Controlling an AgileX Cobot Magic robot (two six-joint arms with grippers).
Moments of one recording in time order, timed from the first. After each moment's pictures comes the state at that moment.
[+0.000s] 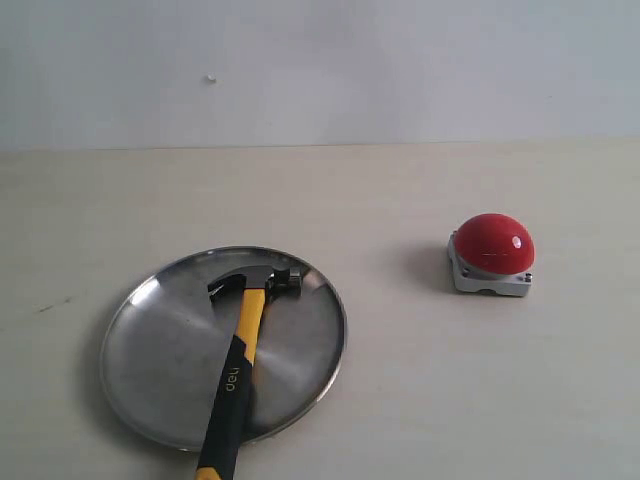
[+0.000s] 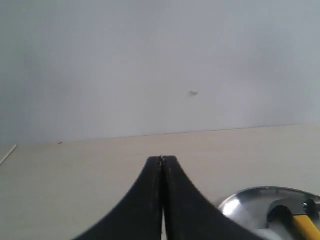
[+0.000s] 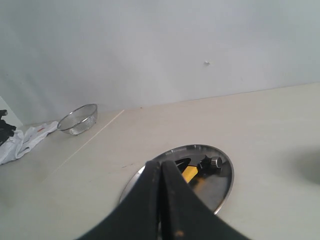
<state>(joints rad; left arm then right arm) -0.17 0.14 -0.15 0.41 0.14 -0.40 0.48 0.05 -0.20 0.61 0.38 -0.12</state>
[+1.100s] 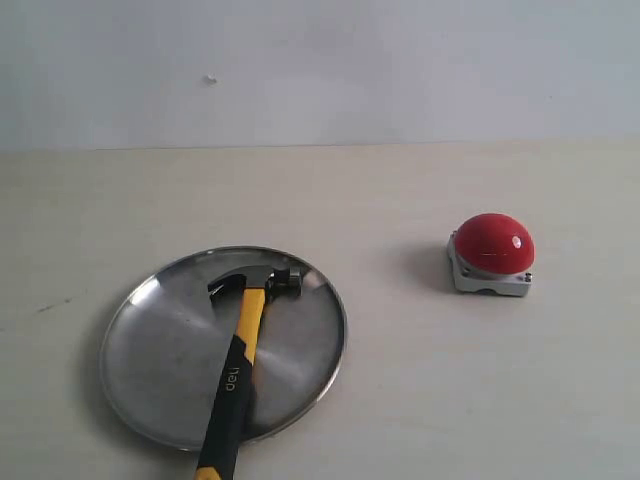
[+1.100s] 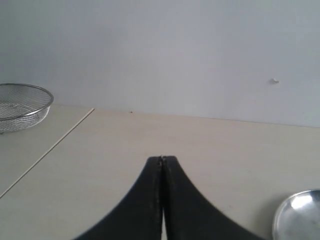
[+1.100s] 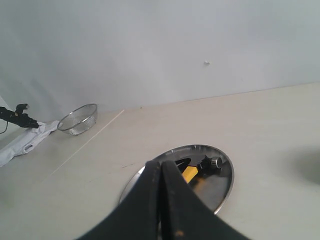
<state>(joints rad) 0.04 0.01 -0.13 0.38 0.32 -0.41 0.48 0.05 -0.20 0.61 0.38 -0.12</state>
